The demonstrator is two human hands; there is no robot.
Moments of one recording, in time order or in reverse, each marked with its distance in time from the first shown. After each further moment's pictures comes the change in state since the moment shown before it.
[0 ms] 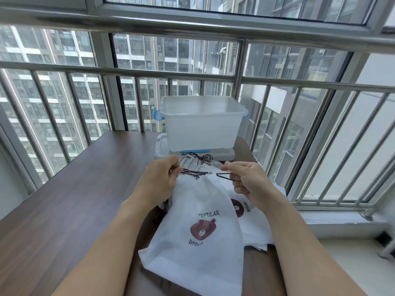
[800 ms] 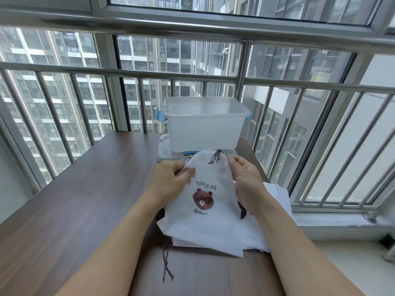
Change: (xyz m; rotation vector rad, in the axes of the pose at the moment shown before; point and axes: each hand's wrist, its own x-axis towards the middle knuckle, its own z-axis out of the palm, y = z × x) left_hand -0.002 0.025 0.004 -0.322 -0.044 -0.302; right_hand 0.005 0.013 0.022 0.191 0.033 -0.089
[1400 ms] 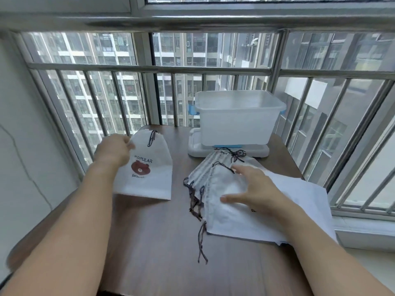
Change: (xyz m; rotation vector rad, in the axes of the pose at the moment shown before) left_hand 0.028 -0.056 -0.172 0.721 0.276 -0.402; right_hand -0.004 0.023 0.012 -1.270 -0.286 -0.258
